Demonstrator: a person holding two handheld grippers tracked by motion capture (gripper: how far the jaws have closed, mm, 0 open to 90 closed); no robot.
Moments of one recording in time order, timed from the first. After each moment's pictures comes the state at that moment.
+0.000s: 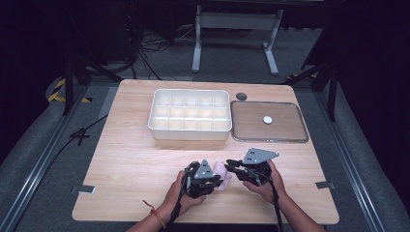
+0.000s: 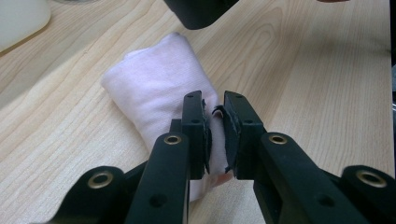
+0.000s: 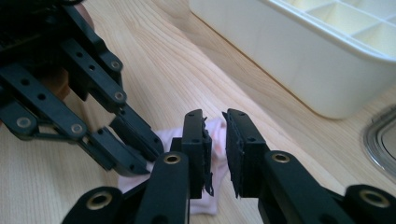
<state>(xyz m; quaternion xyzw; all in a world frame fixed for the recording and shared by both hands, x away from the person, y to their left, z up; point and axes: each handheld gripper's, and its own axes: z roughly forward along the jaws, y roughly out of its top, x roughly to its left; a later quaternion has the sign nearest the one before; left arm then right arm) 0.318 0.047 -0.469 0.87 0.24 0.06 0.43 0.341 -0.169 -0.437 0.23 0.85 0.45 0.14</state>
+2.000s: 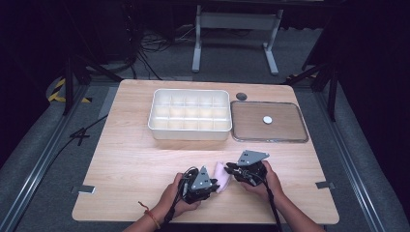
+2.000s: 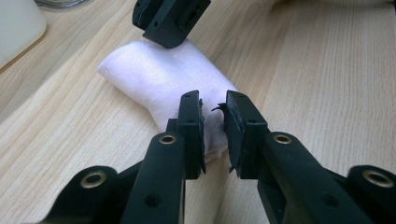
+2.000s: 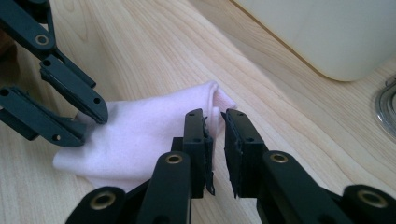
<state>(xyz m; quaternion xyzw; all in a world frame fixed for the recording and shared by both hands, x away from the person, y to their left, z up) 0.306 0.058 -0.476 0.89 0.17 0.10 0.41 0.351 -0.169 -0.462 0.24 0.87 0.40 0.14</state>
